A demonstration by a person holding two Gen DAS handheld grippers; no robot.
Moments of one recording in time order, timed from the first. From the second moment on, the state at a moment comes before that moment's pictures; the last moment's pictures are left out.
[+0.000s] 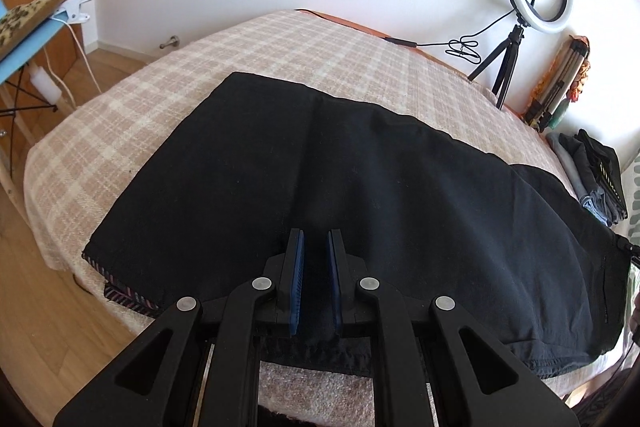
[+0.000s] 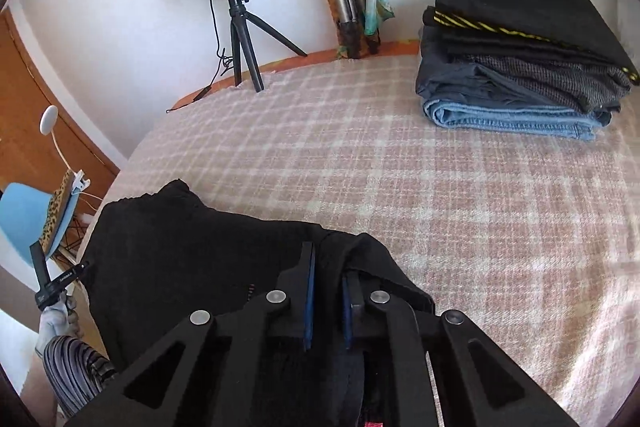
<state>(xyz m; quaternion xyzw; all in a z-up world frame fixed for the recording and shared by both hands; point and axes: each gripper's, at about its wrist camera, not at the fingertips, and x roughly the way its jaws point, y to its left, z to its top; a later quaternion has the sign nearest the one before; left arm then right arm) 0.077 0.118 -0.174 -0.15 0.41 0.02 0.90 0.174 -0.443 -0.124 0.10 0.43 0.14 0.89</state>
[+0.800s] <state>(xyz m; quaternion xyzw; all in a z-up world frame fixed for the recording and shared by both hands) 0.056 0.144 -0.158 -0.20 0.39 0.04 0.90 0.105 -0.394 -0.077 -0.08 0.37 0.03 0.93</state>
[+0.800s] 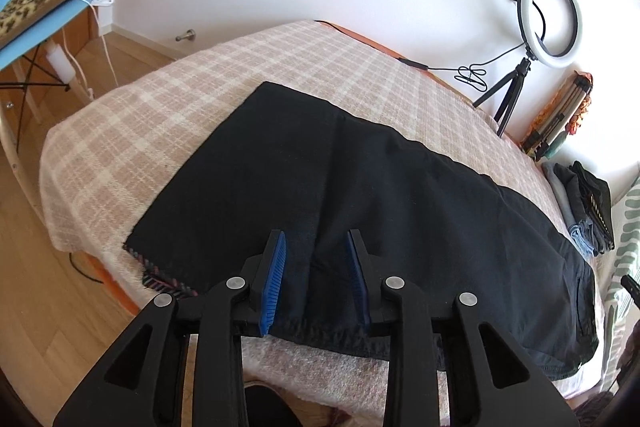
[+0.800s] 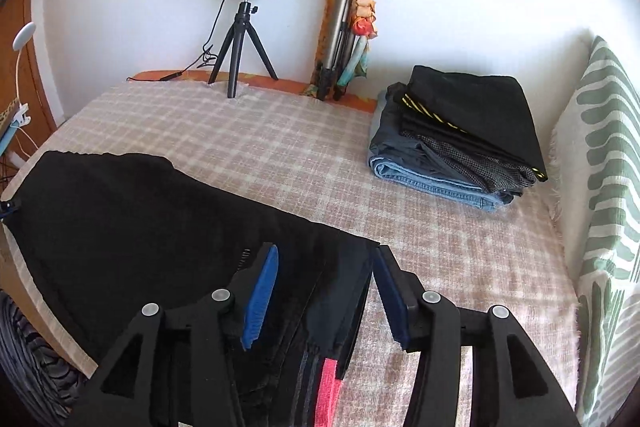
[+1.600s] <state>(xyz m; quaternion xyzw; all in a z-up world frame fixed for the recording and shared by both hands) 0.006 0.234 -0.195 -0.46 0.36 0.06 0.81 0.088 -0.341 -0.156 -0.09 0.47 0.14 0.87</state>
